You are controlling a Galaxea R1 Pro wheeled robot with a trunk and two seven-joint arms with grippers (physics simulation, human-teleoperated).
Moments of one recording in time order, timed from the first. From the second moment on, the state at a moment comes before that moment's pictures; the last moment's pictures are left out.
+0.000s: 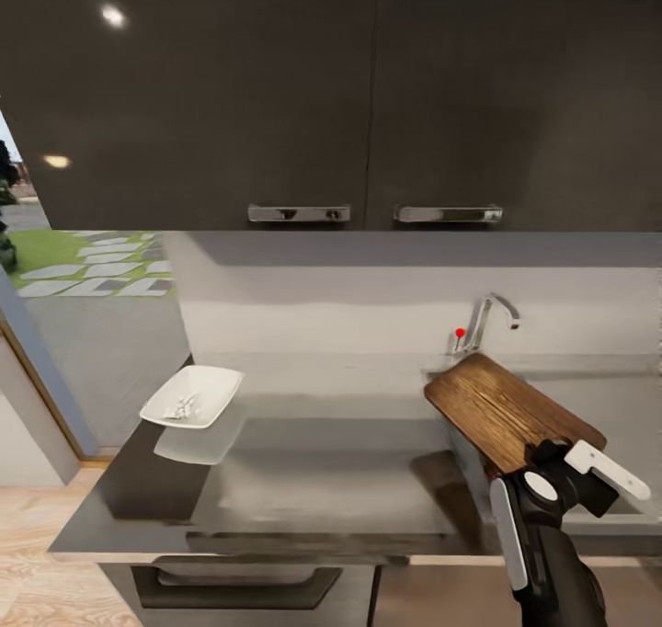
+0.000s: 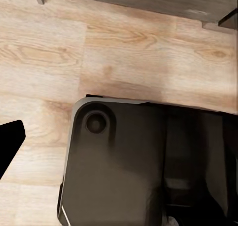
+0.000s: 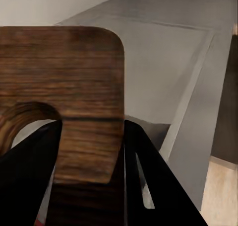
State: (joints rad) left arm 0.19 -0.01 0.09 -0.33 0.10 -0.42 -0.13; right arm -0.34 0.12 -0.26 -1.45 -0.07 0.24 -0.90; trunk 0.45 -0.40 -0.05
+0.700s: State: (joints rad) left arm 0.19 -0.01 0.09 -0.33 0.10 -0.42 -0.13; right arm -0.34 0.12 -0.26 -1.40 -0.25 0.22 -1.04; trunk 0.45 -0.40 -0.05
